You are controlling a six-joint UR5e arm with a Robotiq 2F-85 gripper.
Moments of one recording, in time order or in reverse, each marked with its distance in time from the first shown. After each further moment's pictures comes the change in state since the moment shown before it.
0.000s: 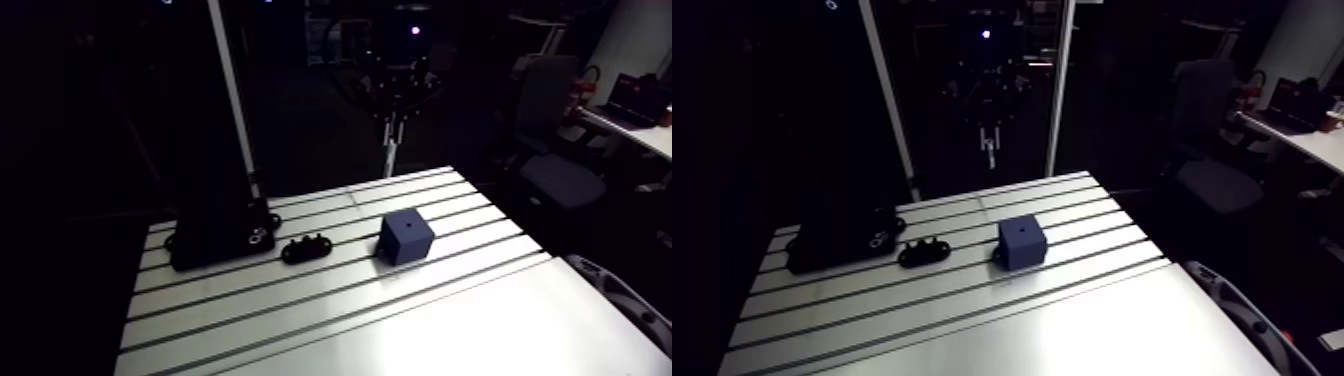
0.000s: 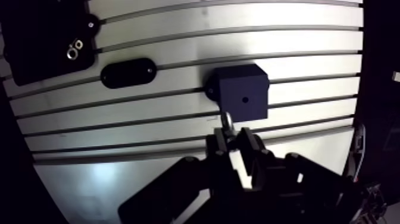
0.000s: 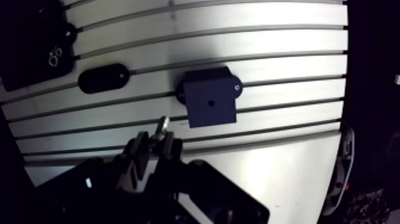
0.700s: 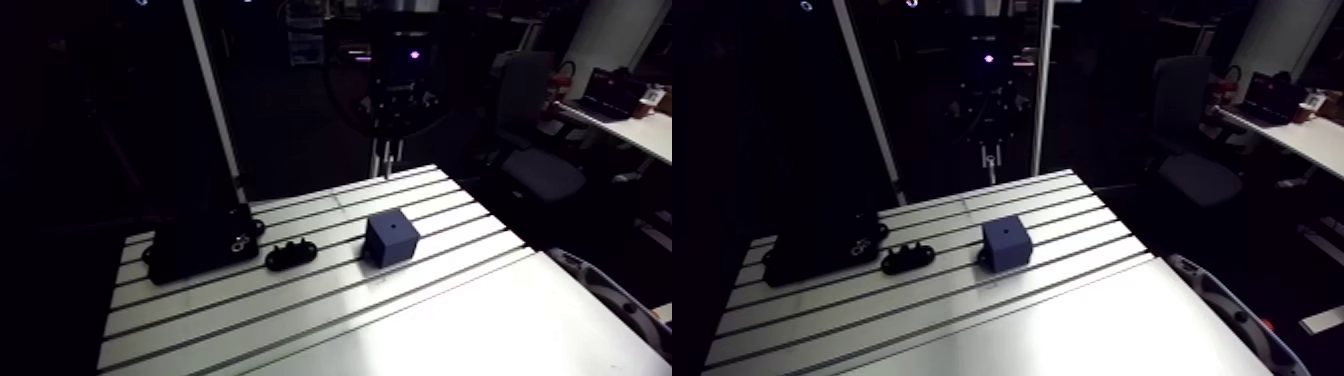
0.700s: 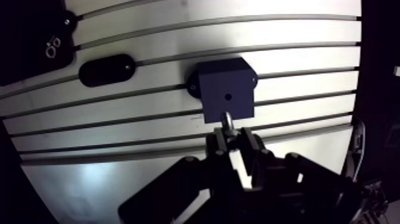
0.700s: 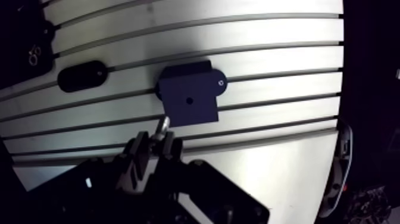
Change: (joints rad) arm -0.054 0.001 0.063 -0.049 -0.003 -0.048
